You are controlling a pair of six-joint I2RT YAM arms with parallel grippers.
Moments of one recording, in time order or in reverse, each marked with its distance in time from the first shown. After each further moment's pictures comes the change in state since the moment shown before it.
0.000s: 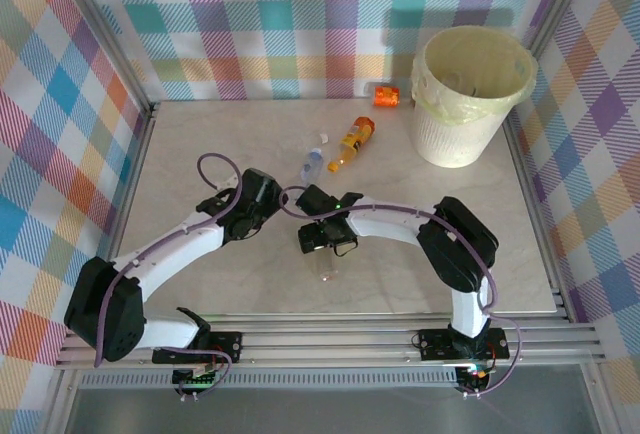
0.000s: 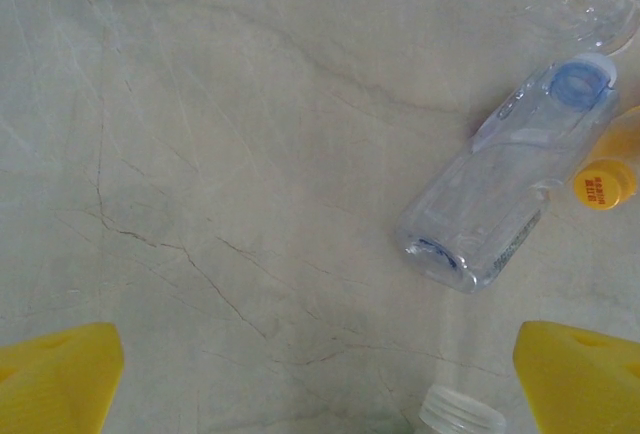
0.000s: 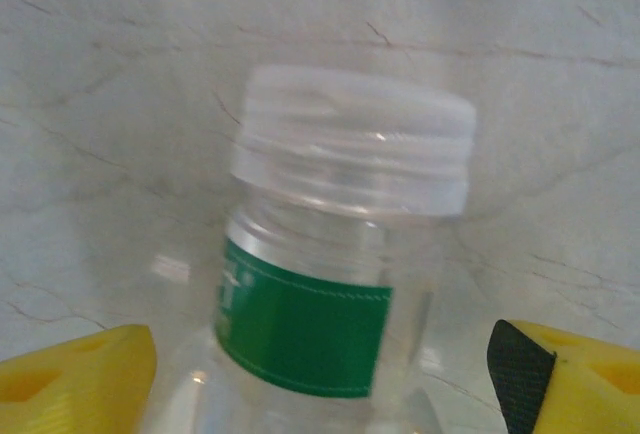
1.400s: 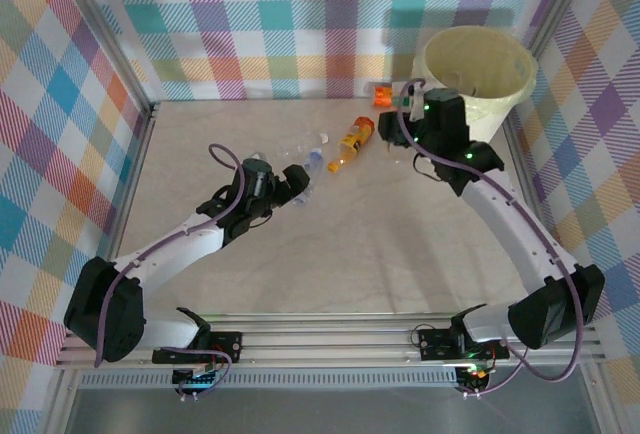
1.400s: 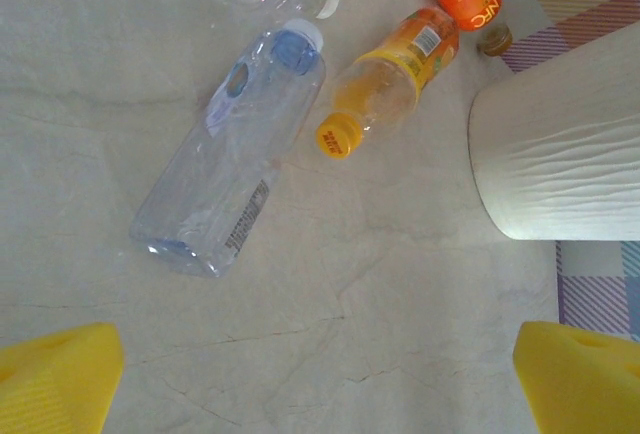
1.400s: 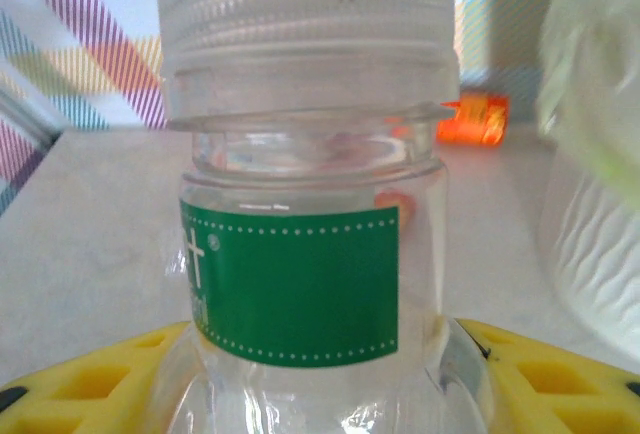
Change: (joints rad) left arm 0.000 -0.008 -0.027 0.369 0.250 0.163; right arm -0.555 -0.531 0.154 0.153 -0.042 -0.344
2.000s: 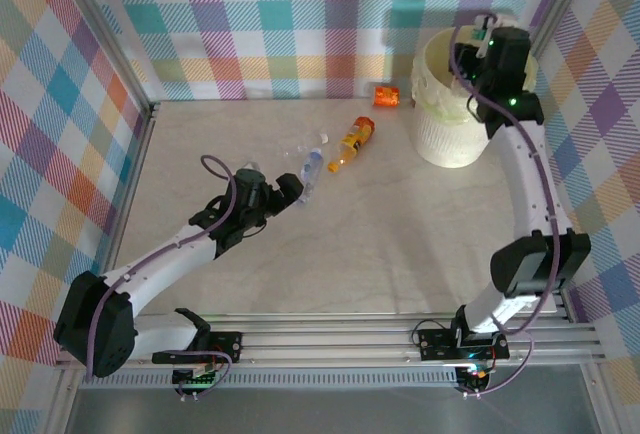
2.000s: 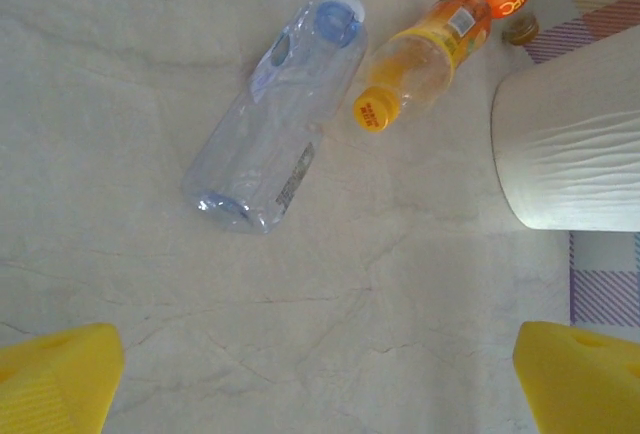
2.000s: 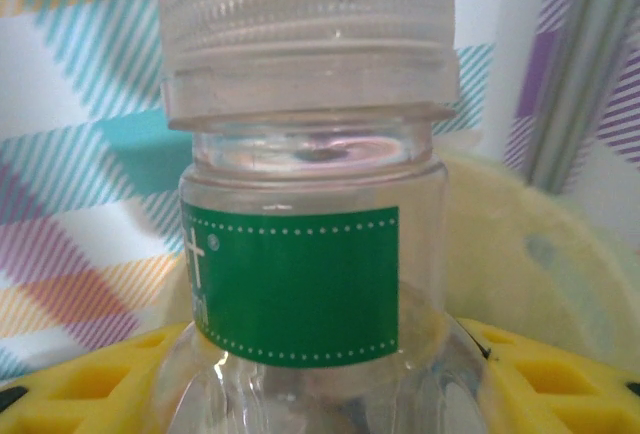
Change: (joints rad) left arm 0.000 -0.087 -0.085 -0.033 0.006 -0.030; right arm -0.370 0.356 0.542 -0.026 0.112 -0.127
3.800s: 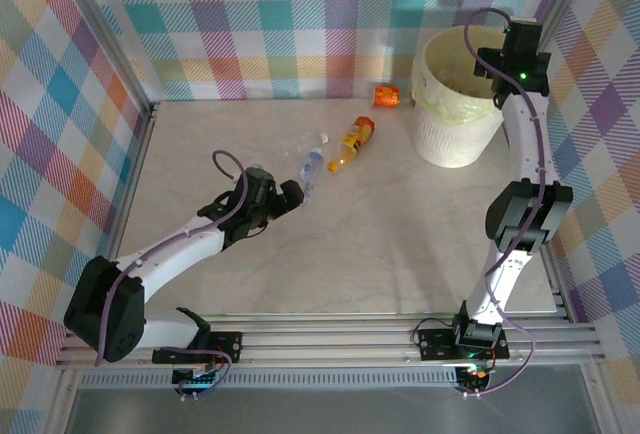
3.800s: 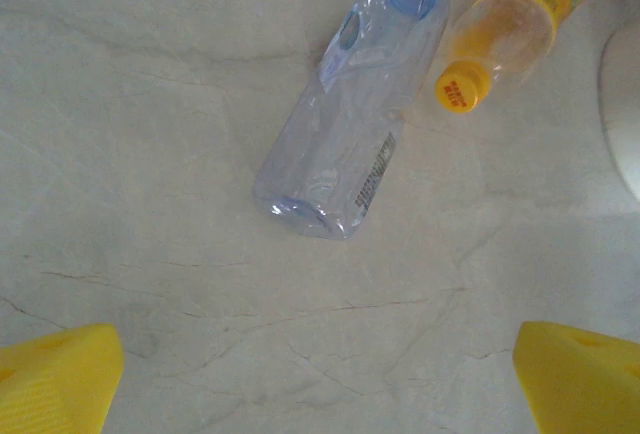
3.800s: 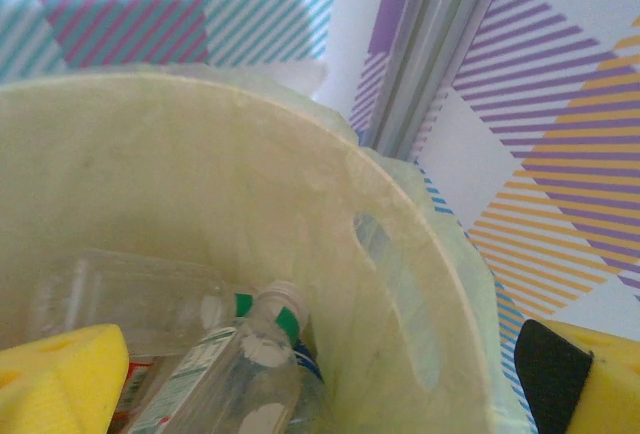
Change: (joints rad) left arm 0.000 0.130 0.087 -0.105 -0.055 0.135; right arm -0.124 0.211 0.148 -0.092 0.104 -0.171
